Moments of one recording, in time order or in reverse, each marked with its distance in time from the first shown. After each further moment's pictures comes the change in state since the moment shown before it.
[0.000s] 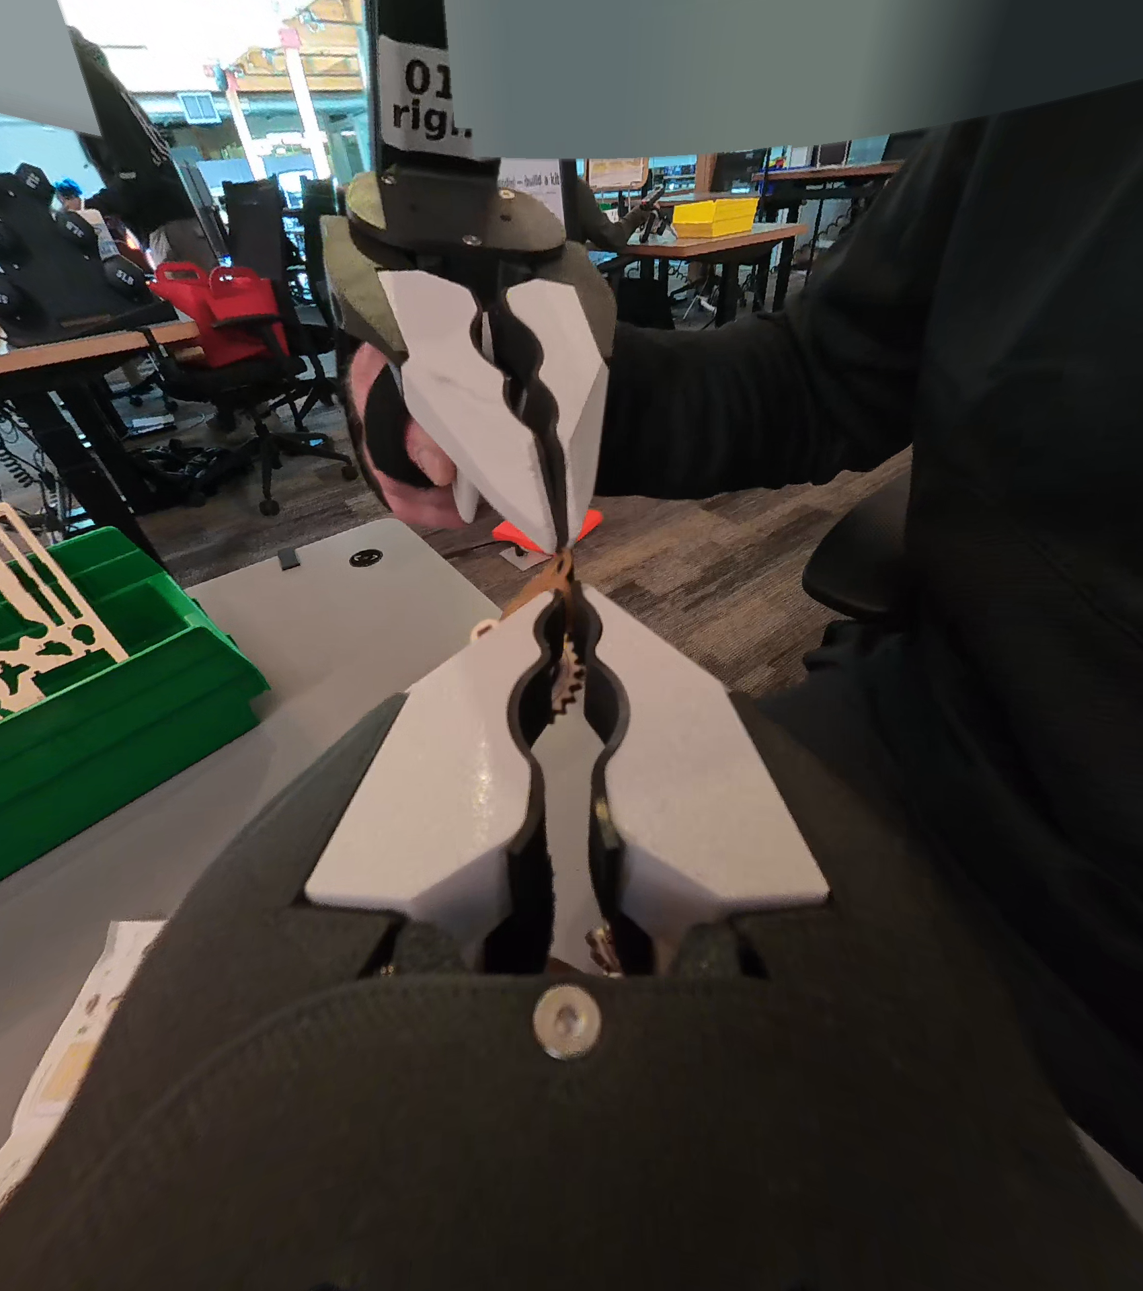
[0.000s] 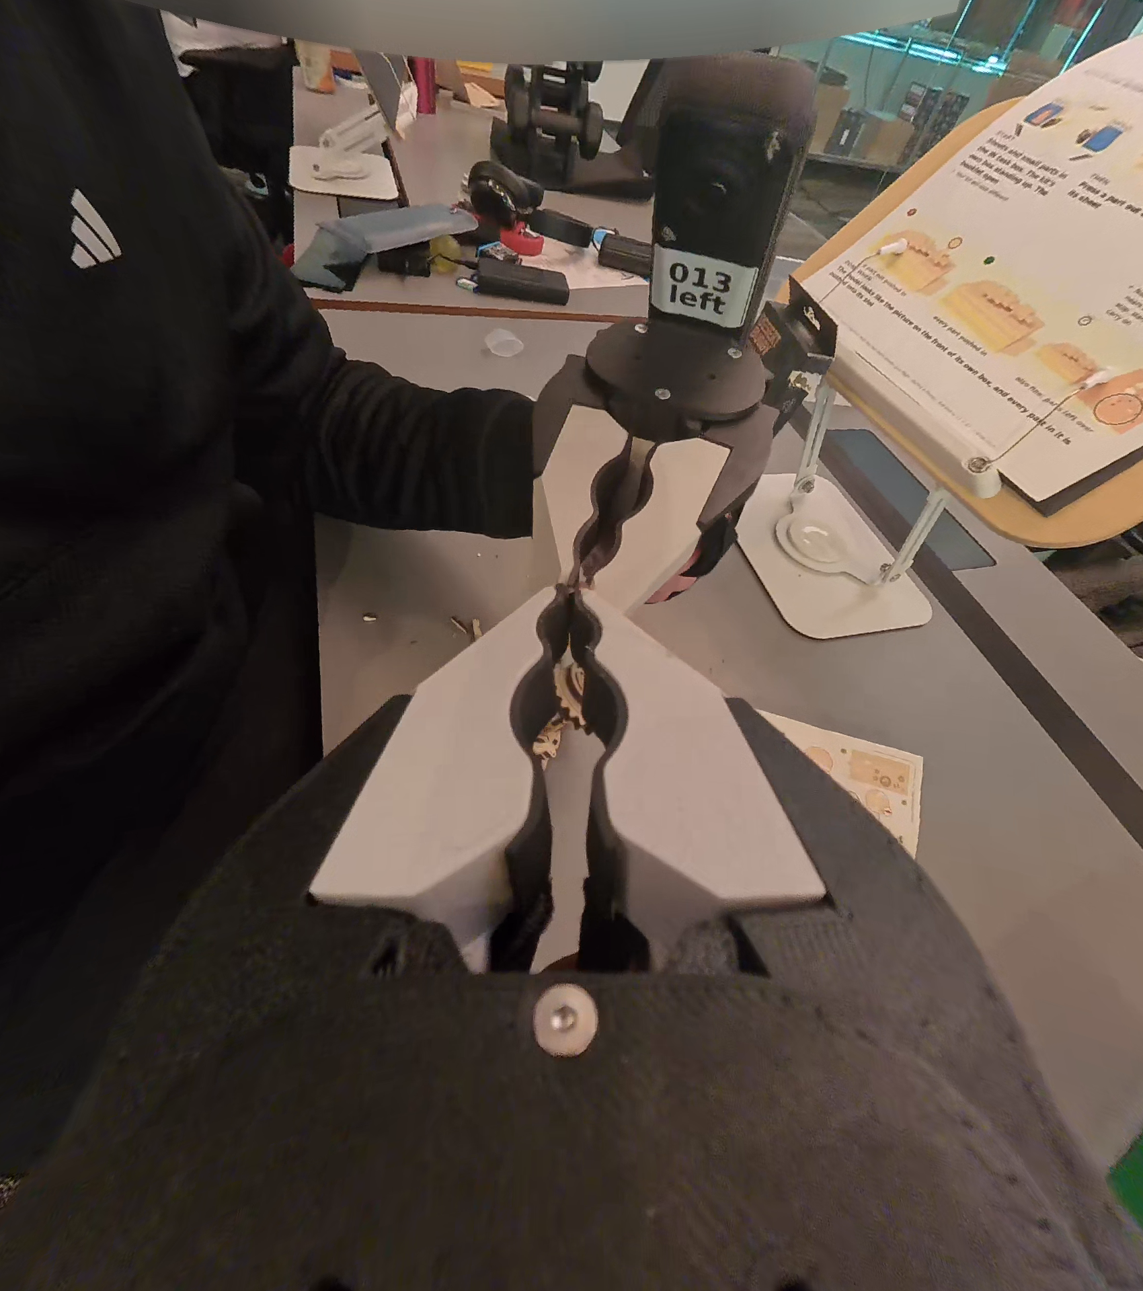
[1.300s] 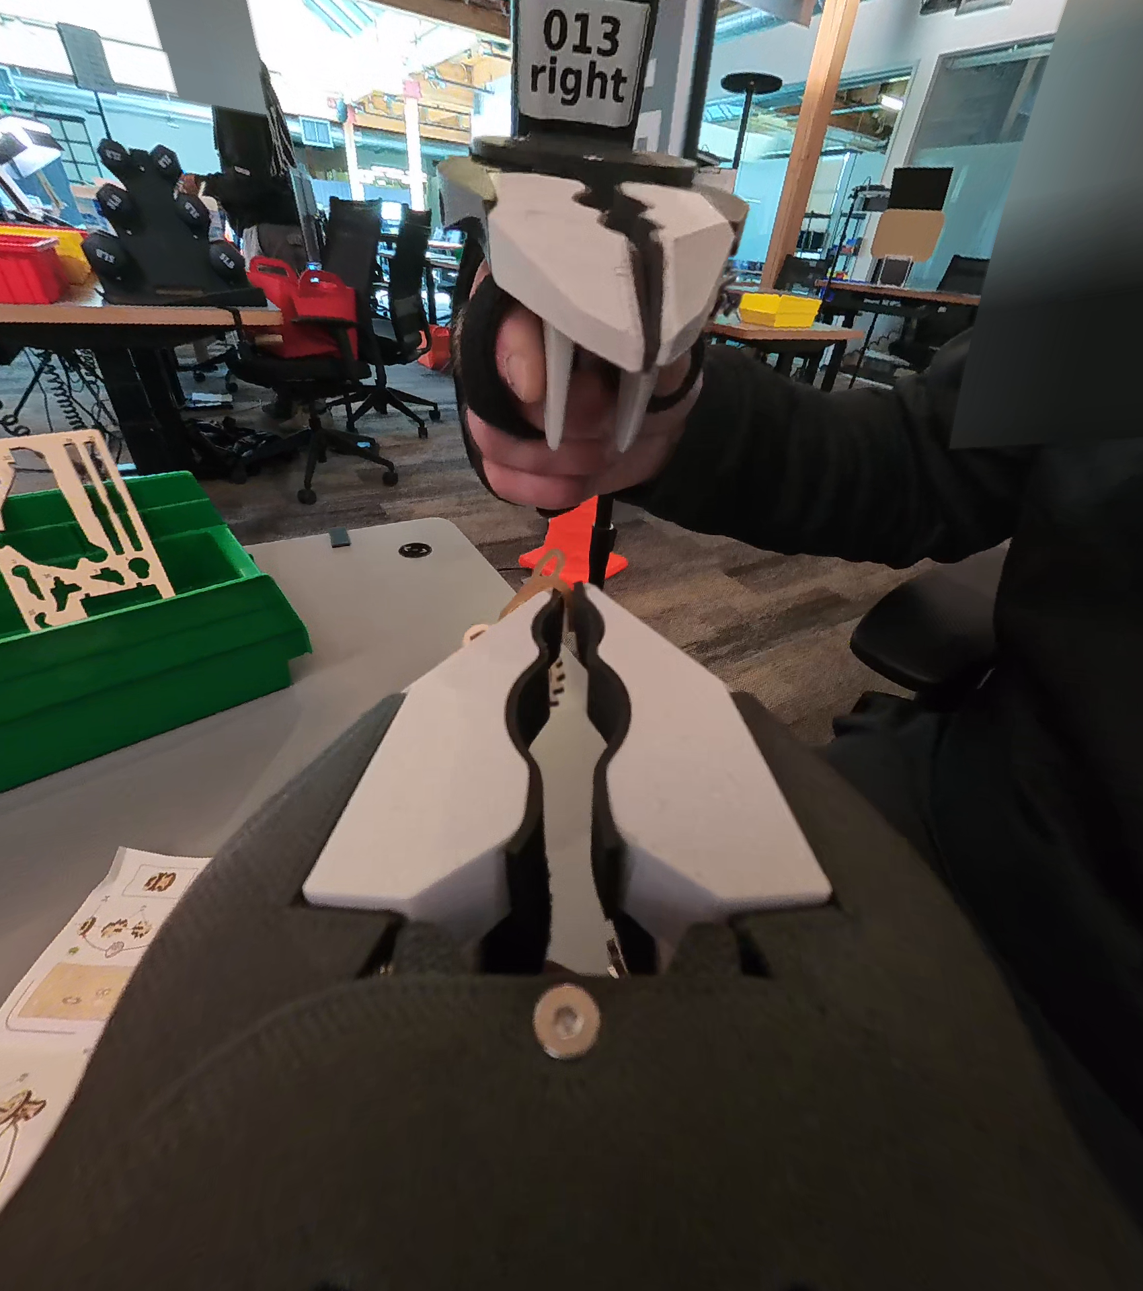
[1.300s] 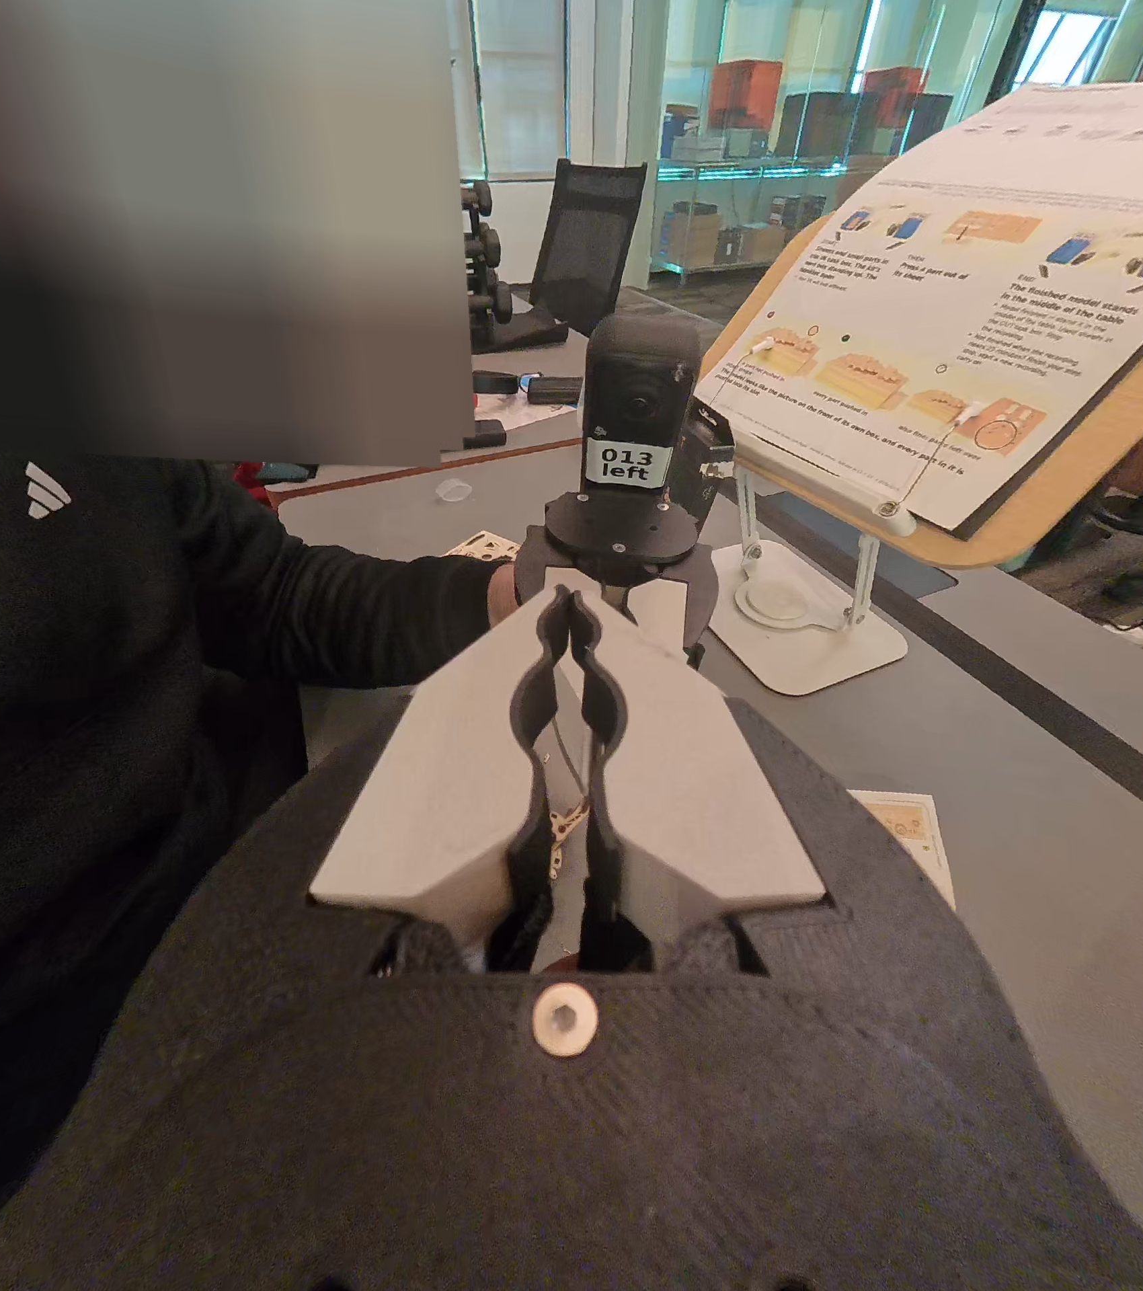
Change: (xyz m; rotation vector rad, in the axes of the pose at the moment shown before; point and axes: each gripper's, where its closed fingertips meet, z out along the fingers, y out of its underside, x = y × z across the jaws) left arm -0.036 0.007 -0.011 0.078 -0.096 -0.153; right arm 0.037 -0.039 0.003 0.178 0.093 0.203
